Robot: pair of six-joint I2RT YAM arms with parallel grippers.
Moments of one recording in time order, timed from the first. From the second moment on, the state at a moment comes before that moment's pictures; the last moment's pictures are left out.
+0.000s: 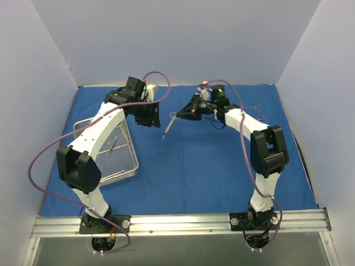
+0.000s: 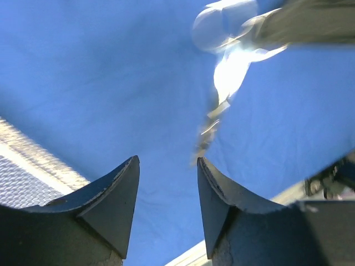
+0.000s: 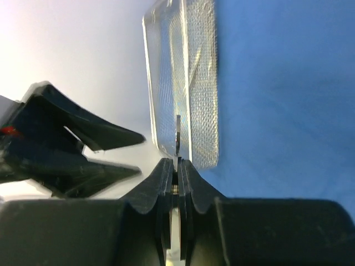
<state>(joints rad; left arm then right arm) -0.43 1.75 1.71 -0.95 0.26 -0.25 0.36 1.94 1.45 -0.05 -0.86 0.92</state>
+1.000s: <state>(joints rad) -0.14 1.73 1.62 -0.92 0.22 -0.28 -0.58 1.78 0.80 0.36 -0.71 1.02</state>
